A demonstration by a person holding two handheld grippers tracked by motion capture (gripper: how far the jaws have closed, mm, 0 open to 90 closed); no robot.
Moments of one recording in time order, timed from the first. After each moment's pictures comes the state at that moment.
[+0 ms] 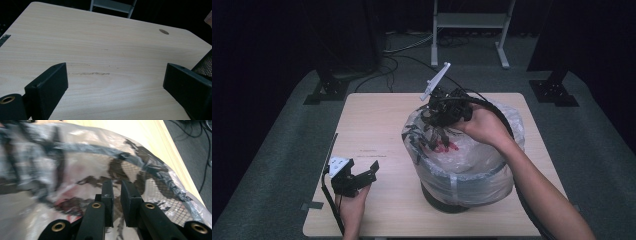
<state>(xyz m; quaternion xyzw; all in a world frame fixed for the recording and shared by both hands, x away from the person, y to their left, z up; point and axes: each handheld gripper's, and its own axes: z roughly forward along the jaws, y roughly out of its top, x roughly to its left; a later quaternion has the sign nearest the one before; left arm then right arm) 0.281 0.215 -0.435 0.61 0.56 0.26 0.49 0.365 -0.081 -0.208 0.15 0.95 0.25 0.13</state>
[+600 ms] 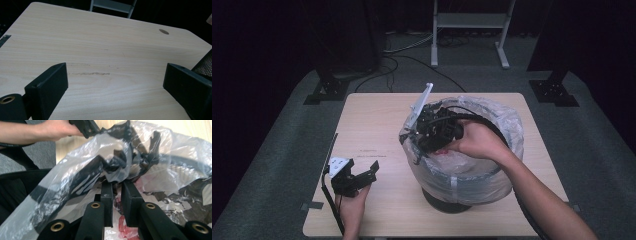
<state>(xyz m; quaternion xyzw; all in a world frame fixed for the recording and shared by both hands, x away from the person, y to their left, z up) 0.281 0.215 -0.435 0.61 0.56 0.26 0.49 0.327 -0.056 -0.219 0.06 0.97 0.23 0.06</state>
